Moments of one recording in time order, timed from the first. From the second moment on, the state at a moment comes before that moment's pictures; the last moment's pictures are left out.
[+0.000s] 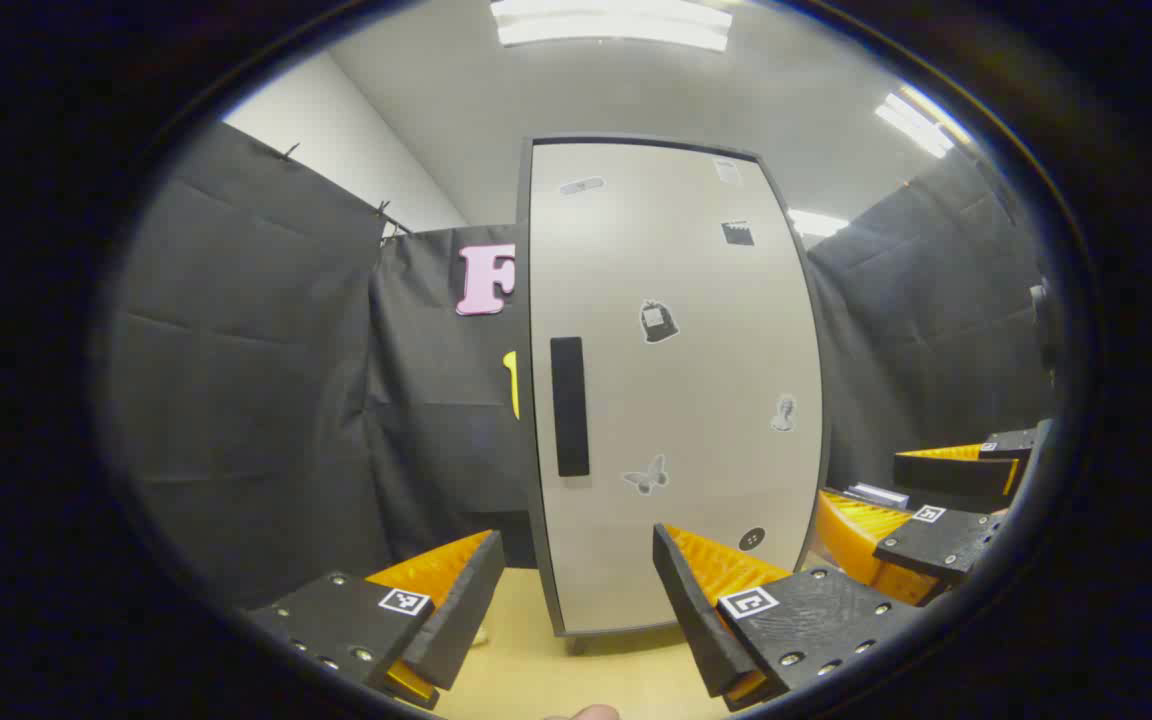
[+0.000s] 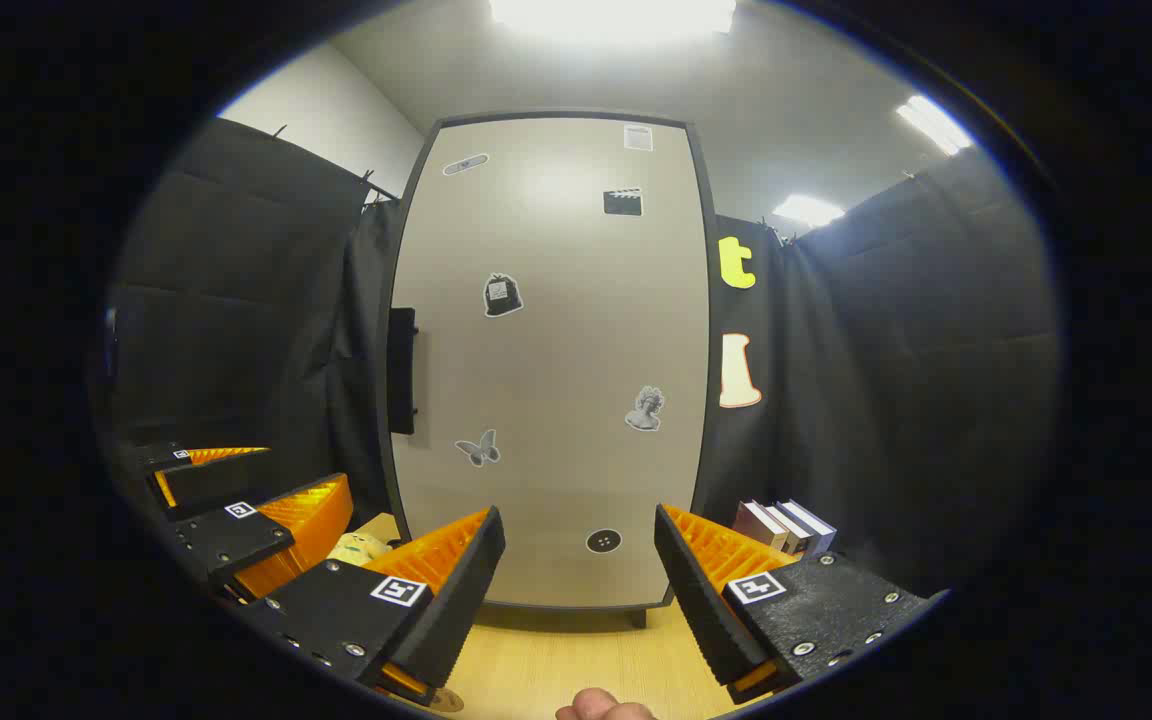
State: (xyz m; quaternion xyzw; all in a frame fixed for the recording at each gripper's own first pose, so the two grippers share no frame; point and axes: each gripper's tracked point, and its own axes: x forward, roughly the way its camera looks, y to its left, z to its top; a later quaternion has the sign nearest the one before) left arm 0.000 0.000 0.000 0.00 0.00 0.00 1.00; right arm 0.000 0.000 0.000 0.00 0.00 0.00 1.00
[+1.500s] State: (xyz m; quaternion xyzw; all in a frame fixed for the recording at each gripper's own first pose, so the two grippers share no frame) left arm 0.004 -0.008 0.008 0.00 0.00 -0.01 1.00; right arm 0.042 -0.021 0.010 0.01 0.00 -0.01 1.00
